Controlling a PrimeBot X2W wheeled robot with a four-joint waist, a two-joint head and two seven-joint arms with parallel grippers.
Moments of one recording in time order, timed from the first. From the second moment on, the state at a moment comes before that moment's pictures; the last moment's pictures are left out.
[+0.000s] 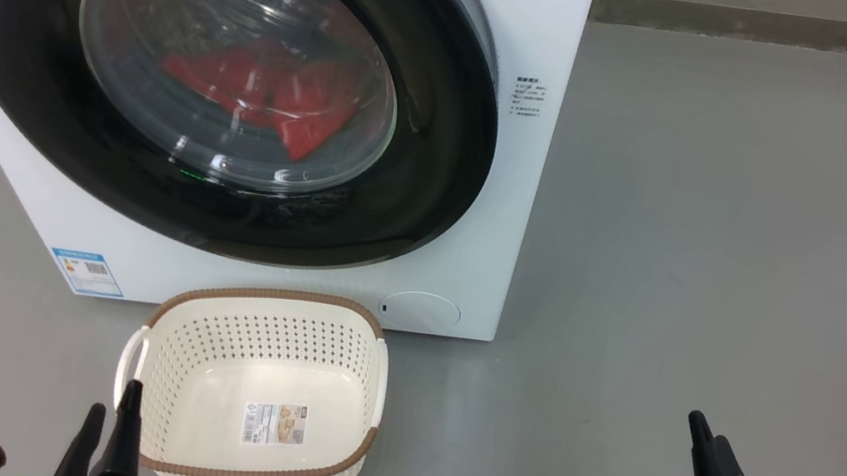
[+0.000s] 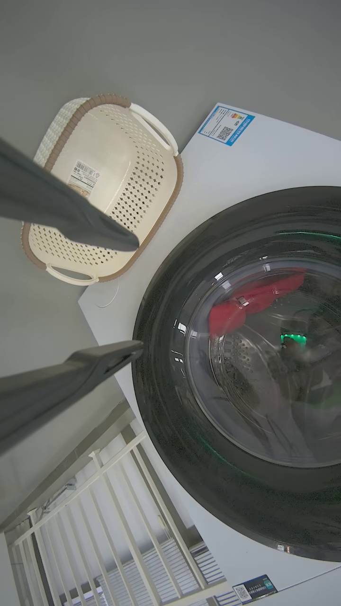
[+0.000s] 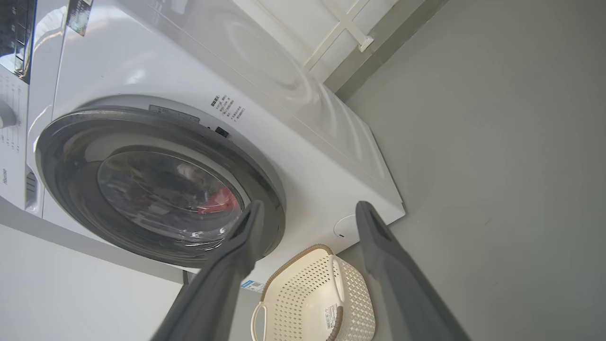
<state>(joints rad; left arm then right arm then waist) 0.00 0.03 -0.03 0.24 -0.89 -0.08 -0.05 -0.06 -0.14 0.02 0.29 1.02 0.13 -0.05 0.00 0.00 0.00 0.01</state>
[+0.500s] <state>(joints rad) 0.00 0.04 -0.07 0.22 -0.70 -0.05 -0.10 -0.04 -0.16 0.06 0.28 0.87 0.13 -0.10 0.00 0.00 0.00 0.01</state>
